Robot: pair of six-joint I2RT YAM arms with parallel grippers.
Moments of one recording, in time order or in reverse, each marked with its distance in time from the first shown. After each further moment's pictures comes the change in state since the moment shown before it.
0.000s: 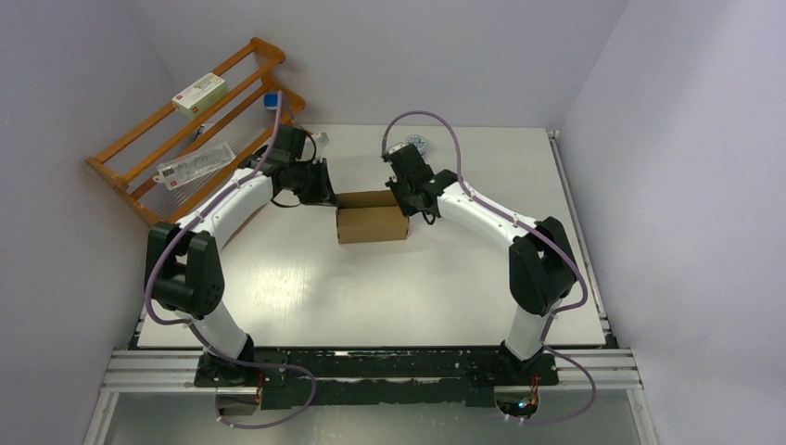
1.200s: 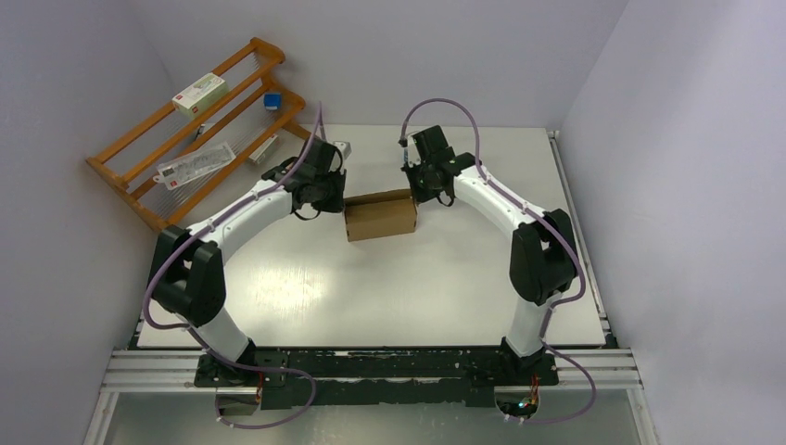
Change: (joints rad) left arm -0.181 -0.029 -0.052 0.065 -0.335 0.085; right arm -0.168 0.058 0.094 -0.051 -0.255 -0.043
